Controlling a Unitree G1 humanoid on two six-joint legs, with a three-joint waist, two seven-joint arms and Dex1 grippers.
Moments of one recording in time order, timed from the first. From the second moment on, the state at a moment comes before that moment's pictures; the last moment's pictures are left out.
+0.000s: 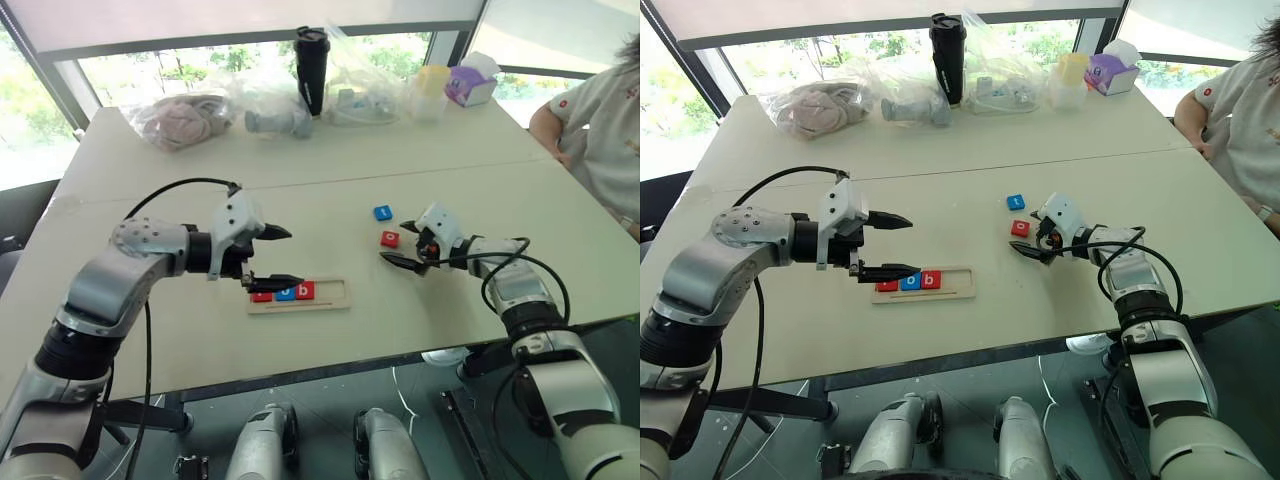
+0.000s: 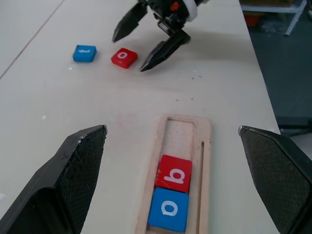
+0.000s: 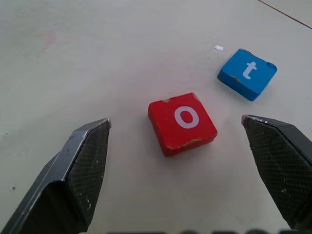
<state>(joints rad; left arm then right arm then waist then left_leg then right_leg) -0.56 0.77 -0.14 -0.25 -0.43 0.64 -1.07 -0.77 -0.52 0.08 0.83 0.04 -0.05 0.95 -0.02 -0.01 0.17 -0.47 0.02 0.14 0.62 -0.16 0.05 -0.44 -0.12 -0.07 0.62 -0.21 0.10</state>
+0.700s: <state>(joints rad) -0.48 0.85 -0.13 -0.30 -0.38 0.62 -1.04 -0.52 -0.44 -0.10 0.07 0.15 0.66 0.64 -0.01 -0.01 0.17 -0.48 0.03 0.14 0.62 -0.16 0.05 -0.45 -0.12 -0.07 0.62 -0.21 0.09</state>
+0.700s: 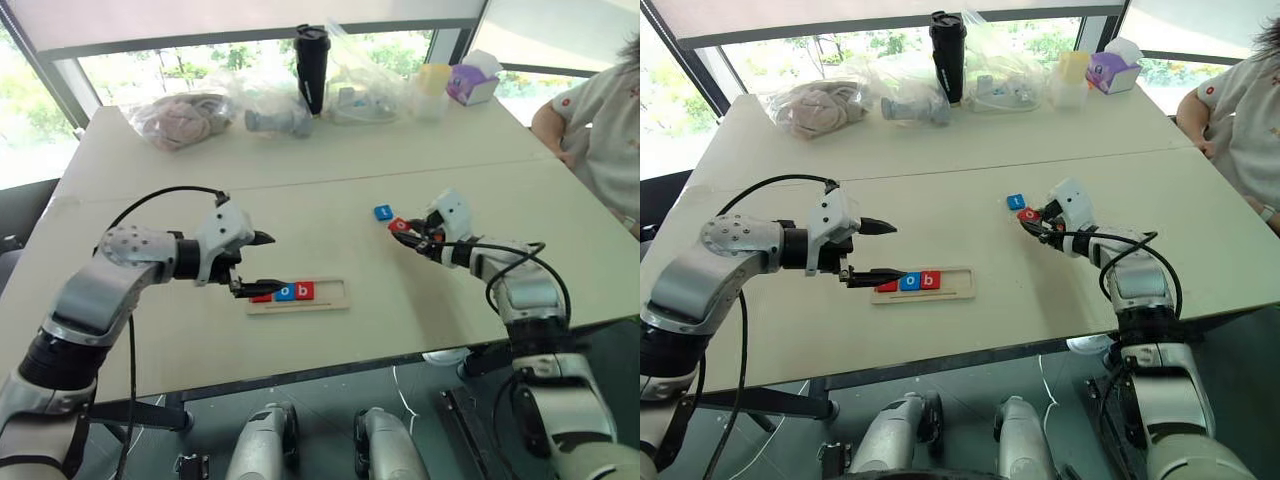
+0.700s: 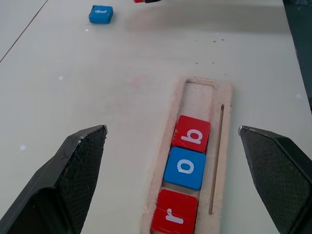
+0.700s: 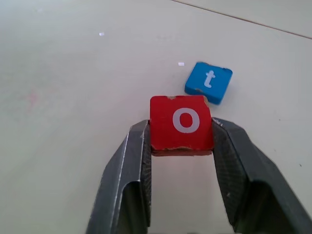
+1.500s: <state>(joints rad) -0.43 0.81 -0.21 -0.31 -0.30 0.52 -1.09 -0.30 -0.29 -0.09 -0.70 0.18 1.44 0.24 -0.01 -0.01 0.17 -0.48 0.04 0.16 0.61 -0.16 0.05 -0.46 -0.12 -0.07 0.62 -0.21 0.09</state>
